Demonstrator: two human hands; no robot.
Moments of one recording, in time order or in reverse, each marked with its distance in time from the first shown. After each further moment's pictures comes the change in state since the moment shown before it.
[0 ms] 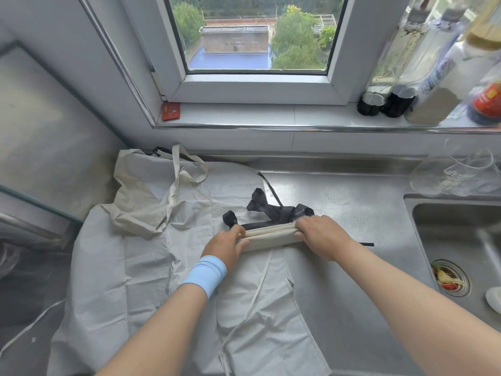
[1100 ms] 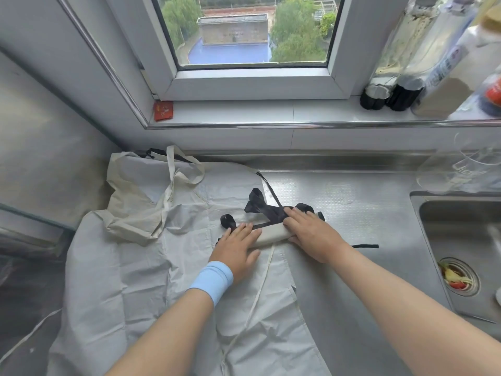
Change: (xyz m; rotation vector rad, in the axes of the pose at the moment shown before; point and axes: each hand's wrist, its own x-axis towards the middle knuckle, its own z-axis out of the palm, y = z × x) left_hand 0.013 0.012 0.017 0.317 -0.118 0.222; right_hand 0.018 0.000 0.021 0.124 0.042 -0.093
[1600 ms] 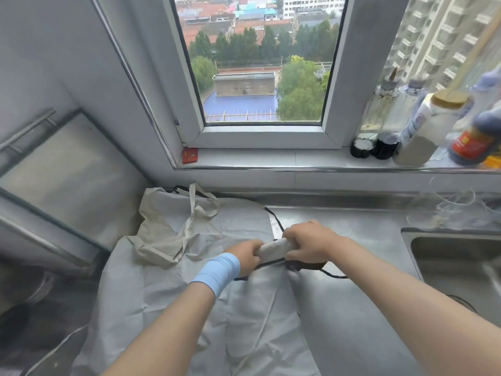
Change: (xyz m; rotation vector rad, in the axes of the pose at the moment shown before) left_hand -0.016 0.027 -0.118 -0.354 -0.182 -0.147; right_hand 0.009 -0.047 -0.126 0.006 -0.143 0.038
